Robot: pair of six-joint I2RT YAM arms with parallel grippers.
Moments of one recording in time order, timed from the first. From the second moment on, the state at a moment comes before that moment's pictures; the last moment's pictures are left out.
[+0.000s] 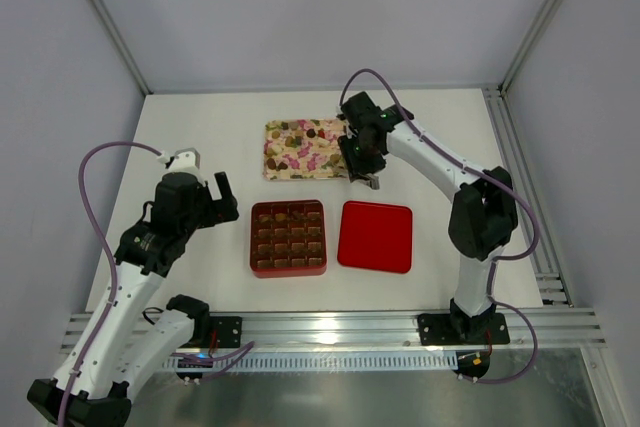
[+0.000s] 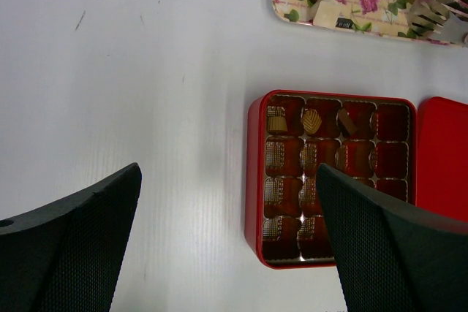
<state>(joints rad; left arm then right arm) -0.33 0.75 0.86 -0.75 -0.21 -0.40 0.57 1.90 1.70 -0.97 0.02 0.21</state>
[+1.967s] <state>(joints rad) -0.33 0.75 0.86 -0.75 -0.21 -0.40 0.51 2.02 1.90 -1.01 -0.02 0.18</state>
